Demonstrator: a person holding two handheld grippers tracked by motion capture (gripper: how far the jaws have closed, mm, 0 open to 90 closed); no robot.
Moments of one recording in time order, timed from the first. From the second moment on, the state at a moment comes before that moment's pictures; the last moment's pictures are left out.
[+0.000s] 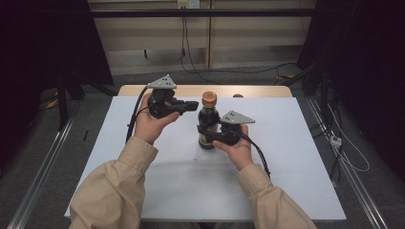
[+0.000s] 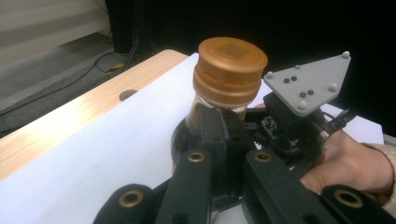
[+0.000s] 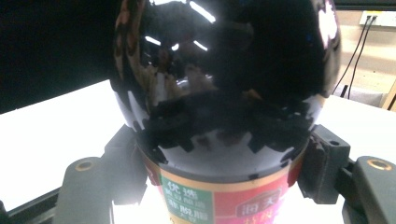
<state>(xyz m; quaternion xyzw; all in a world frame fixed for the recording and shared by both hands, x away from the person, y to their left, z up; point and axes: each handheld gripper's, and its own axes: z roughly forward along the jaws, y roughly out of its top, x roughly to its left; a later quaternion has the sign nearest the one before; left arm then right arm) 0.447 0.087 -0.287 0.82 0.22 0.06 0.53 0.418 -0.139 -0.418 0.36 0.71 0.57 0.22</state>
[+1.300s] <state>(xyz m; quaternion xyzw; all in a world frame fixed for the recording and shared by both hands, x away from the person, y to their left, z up) 0.452 0.064 -0.266 0.83 0.22 0.07 0.50 0.417 -0.141 -0.419 0.36 0.71 0.56 0.23</state>
